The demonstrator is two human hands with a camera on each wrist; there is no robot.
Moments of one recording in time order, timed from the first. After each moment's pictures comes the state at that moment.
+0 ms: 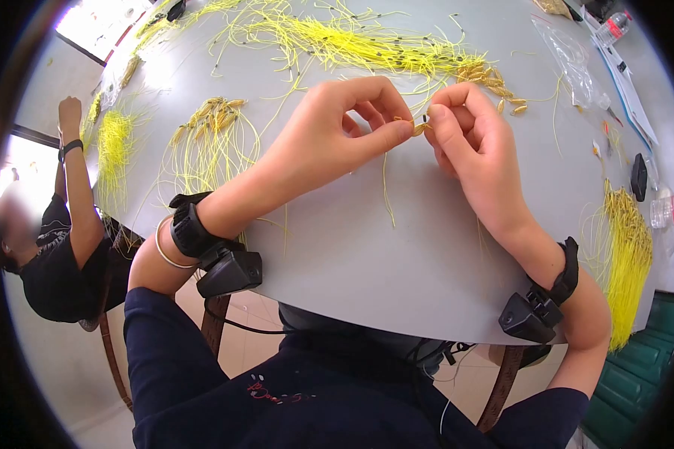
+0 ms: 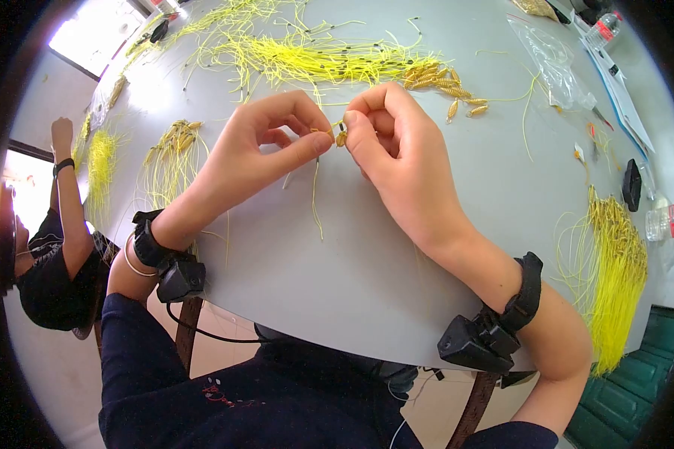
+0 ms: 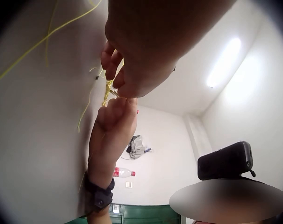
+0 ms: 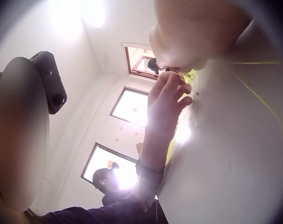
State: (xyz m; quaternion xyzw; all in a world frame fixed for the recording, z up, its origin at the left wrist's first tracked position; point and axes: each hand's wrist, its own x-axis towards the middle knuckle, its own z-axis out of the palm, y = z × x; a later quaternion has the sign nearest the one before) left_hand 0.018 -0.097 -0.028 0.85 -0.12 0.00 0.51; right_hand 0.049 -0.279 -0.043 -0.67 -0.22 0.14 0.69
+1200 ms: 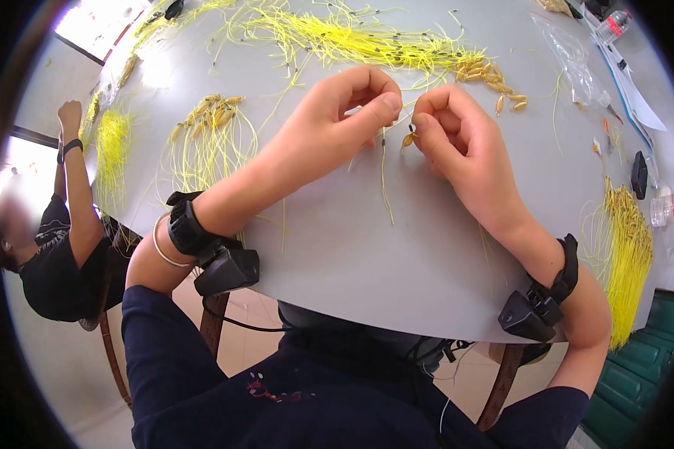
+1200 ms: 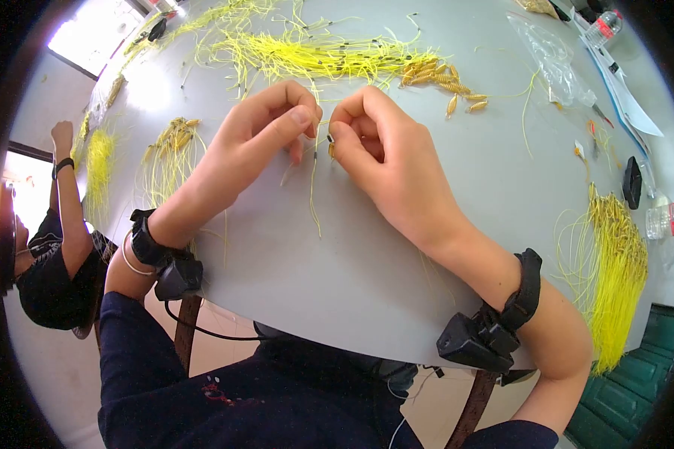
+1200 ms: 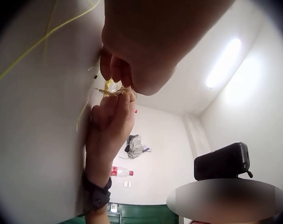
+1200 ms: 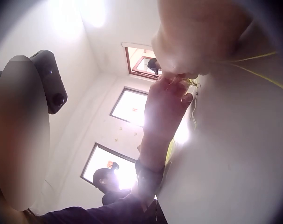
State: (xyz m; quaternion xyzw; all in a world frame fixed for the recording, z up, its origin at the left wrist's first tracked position) left_hand 0.017 -0.101 -0.032 0.79 -0.11 -0.01 0.60; right_hand 0.049 -0.278 -0.046 -0.70 -0.27 0.14 0.65
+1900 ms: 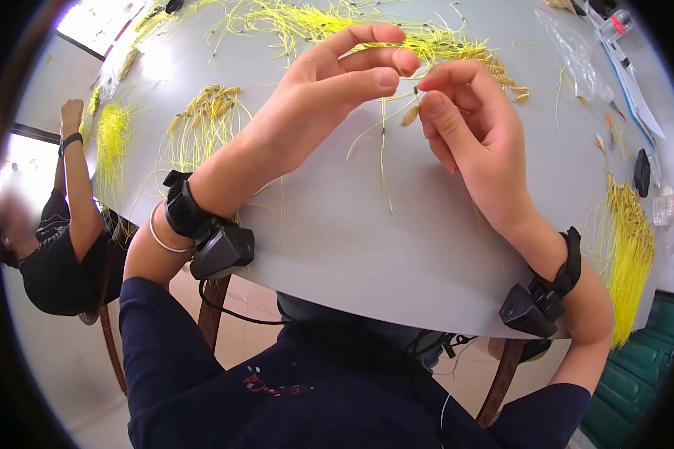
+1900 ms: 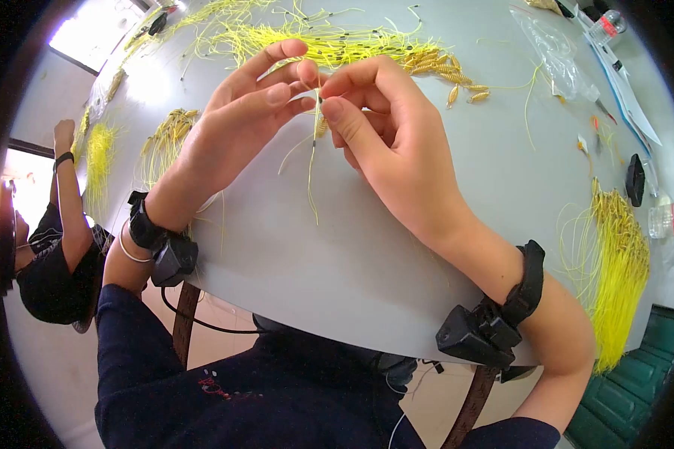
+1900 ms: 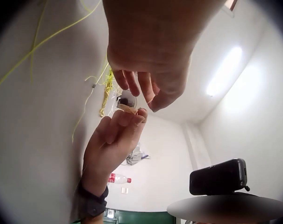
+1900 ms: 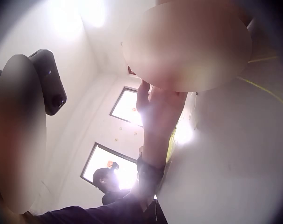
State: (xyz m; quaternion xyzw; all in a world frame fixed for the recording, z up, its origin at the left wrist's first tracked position) left_hand 0.027 -0.092 -0.036 0.62 -0.14 -0.06 0.77; right_hand 0.046 -0.277 -0.042 -0.62 -0.28 0.12 0.72
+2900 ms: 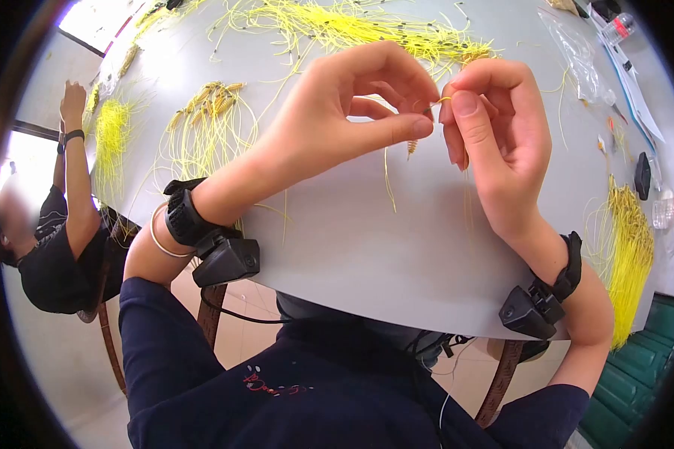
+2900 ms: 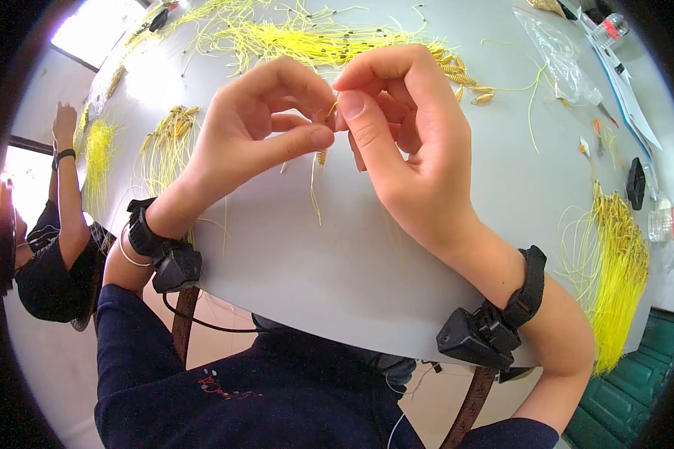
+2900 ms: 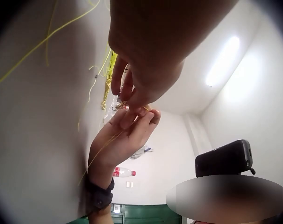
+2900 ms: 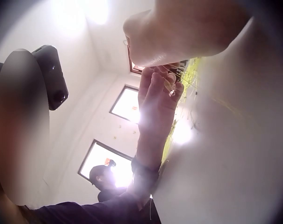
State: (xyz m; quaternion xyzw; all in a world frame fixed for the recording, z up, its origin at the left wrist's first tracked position) left_hand 0.015 -0.100 -0.026 0.76 -0.21 -0.01 0.62; right_hand 0.044 -0.278 -0.044 -0.59 -0.36 0.00 0.73
